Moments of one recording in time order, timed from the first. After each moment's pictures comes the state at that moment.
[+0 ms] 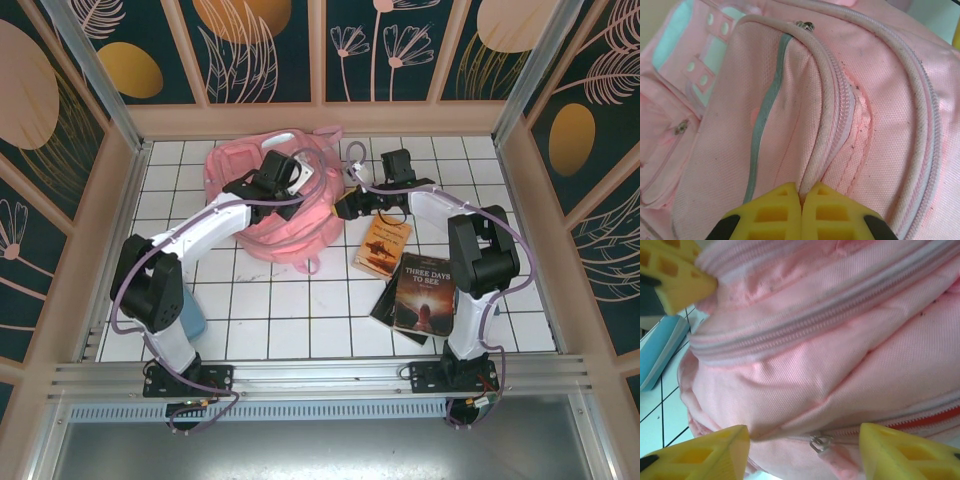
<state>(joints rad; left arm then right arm) -0.56 1.74 1.39 -0.48 -0.16 0.19 0.33 1.91 1.30 -0.24 -0.85 -0.20</state>
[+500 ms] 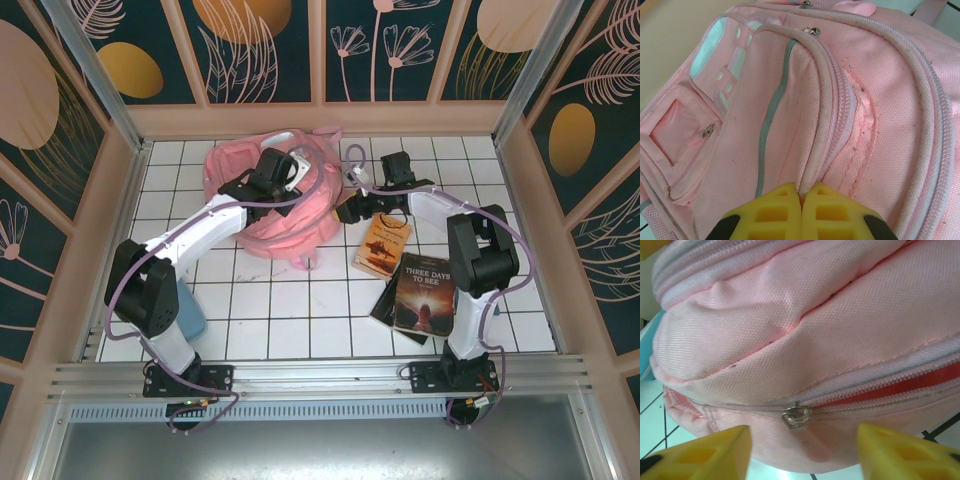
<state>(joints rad) -0.56 1.71 1.38 -0.45 -0.22 0.21 0.33 1.93 1.30 -0.28 -0.86 -0.22</state>
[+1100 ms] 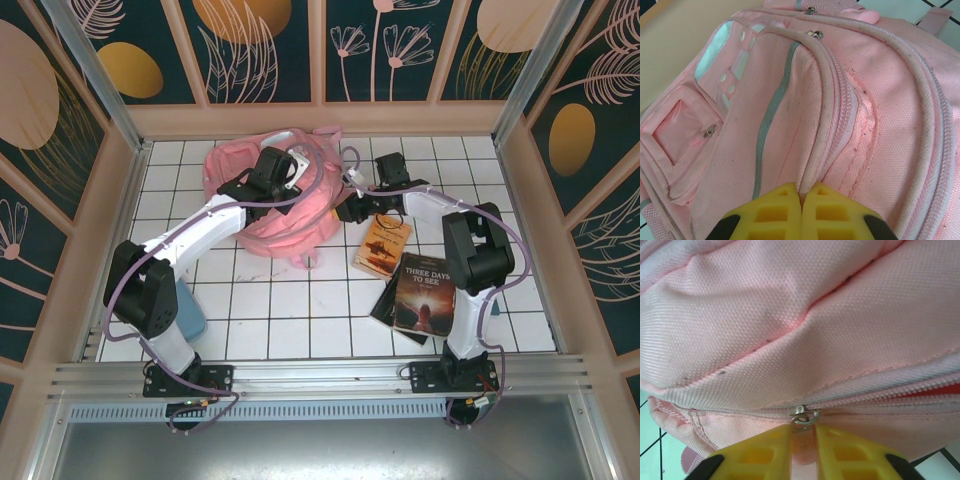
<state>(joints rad) -0.56 1.70 1.38 -0.43 -0.22 0.17 0.36 1.95 1.31 -0.28 -0.83 -0.22</state>
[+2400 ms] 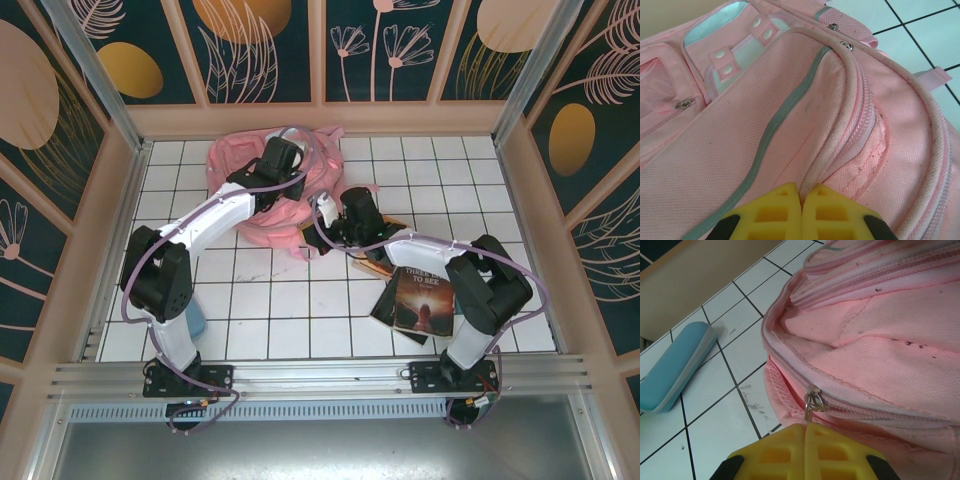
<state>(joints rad) -0.55 1.83 1.50 -0.42 -0.17 -0.14 0.69 1.68 0.95 0.22 -0.50 0.15</state>
